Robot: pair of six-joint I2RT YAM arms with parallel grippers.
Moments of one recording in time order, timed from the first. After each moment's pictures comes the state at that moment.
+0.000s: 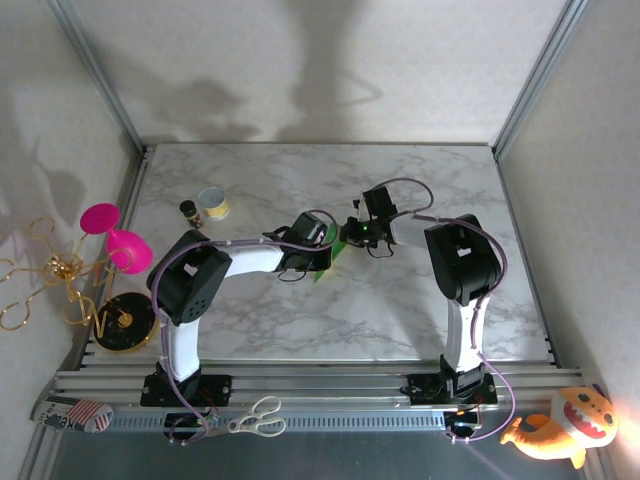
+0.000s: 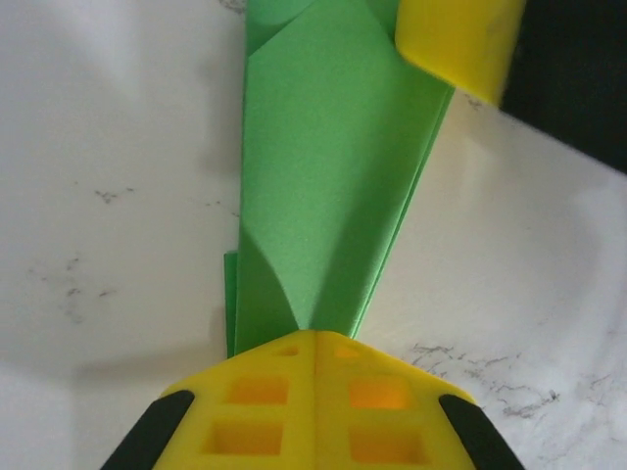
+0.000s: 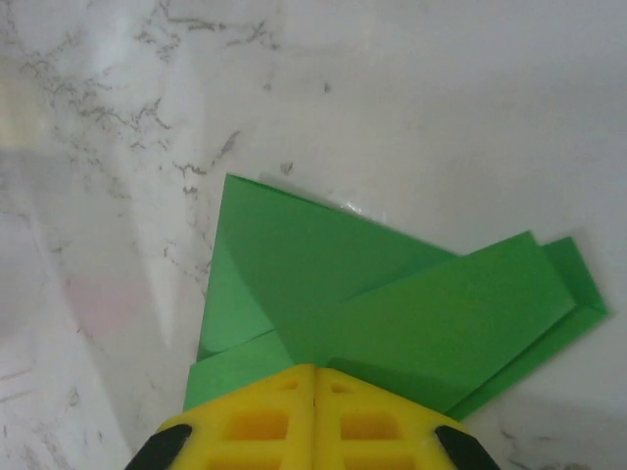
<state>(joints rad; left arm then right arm) -0.67 1.95 1.13 -0.14 0.16 -0.65 0.43 2.02 1.19 -0.13 -0.43 0.52</state>
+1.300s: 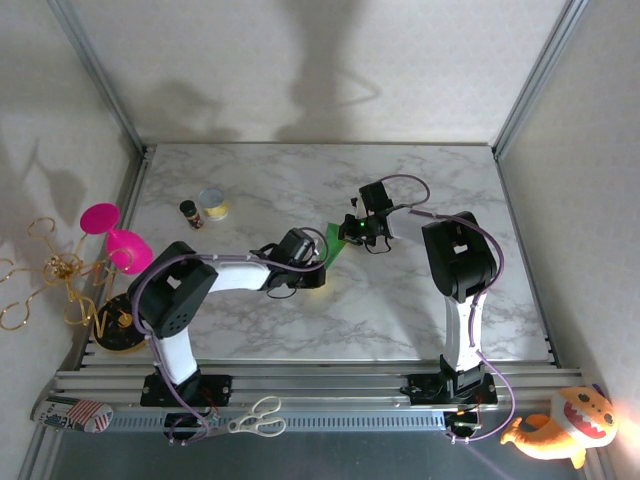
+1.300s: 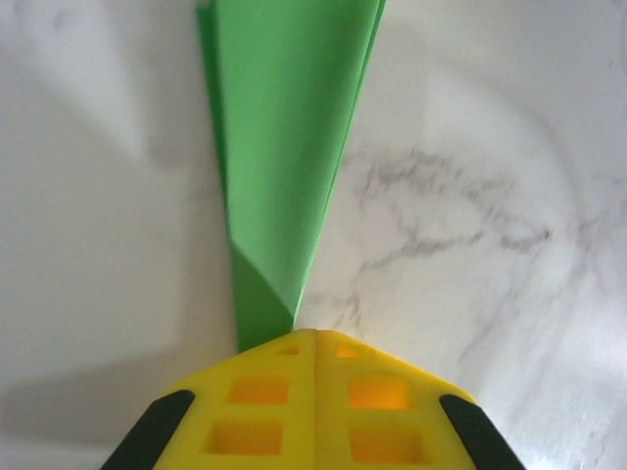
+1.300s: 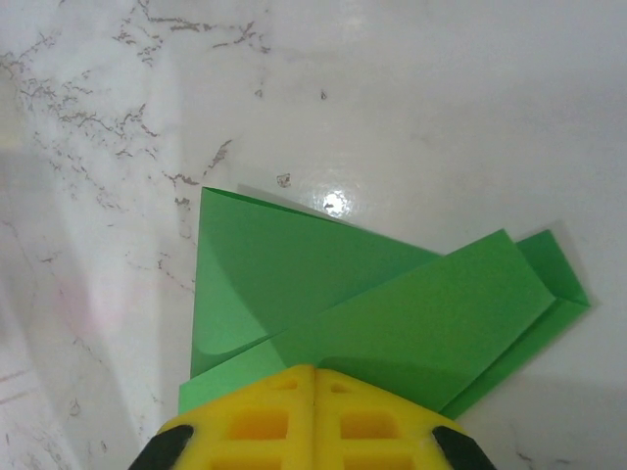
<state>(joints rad) -0.69 1.80 0.87 -0.03 0.24 -0.65 0.43 2.06 1.27 -0.25 -0.41 0.53</state>
